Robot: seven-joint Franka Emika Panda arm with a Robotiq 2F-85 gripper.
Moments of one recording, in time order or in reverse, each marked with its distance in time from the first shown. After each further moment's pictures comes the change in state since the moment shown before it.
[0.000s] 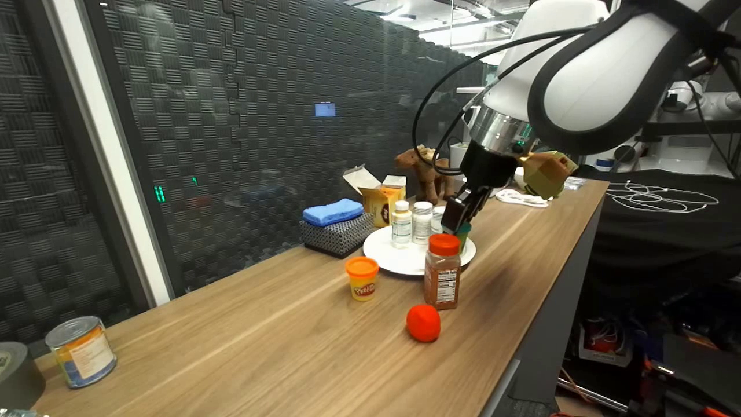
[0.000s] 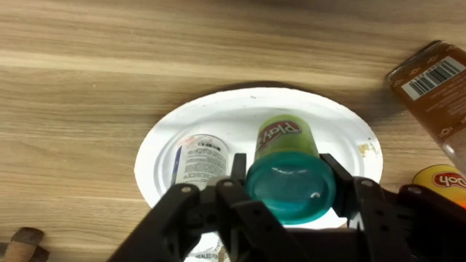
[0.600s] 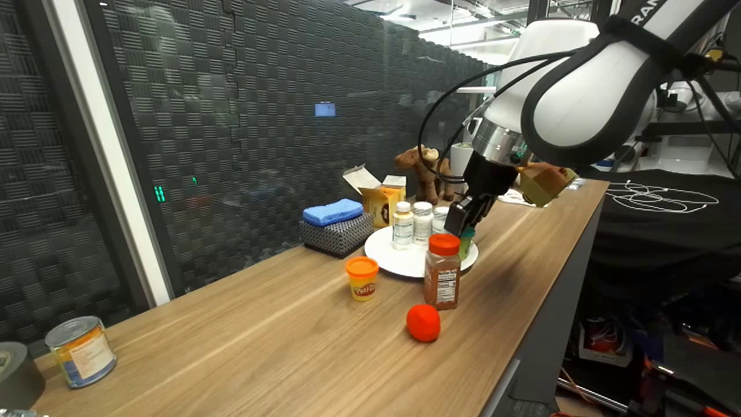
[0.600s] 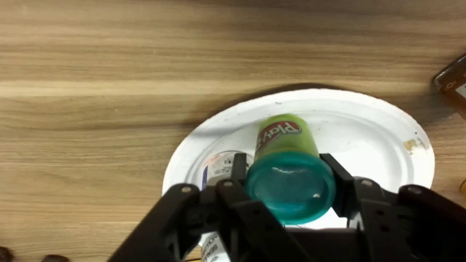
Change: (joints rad) arm -0.033 0.056 -0.009 0.015 0.002 0.026 0.030
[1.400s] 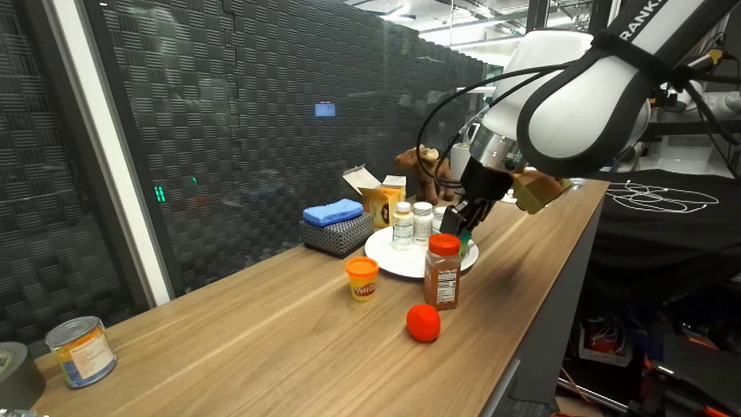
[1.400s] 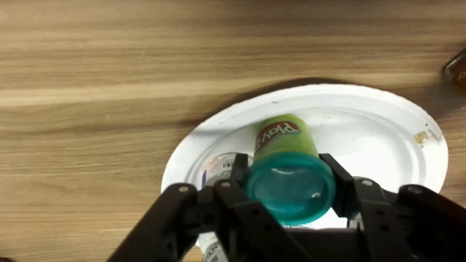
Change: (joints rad) arm 0.001 0.035 0.001 0.005 0.004 0.047 0.045
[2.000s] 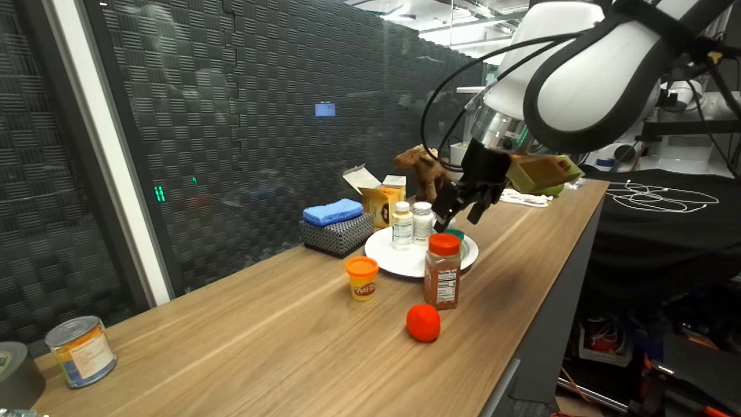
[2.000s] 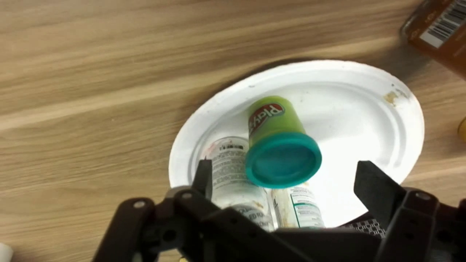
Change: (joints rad) arm 0.002 -0.080 0.006 0.000 -0.022 -0.071 0.189
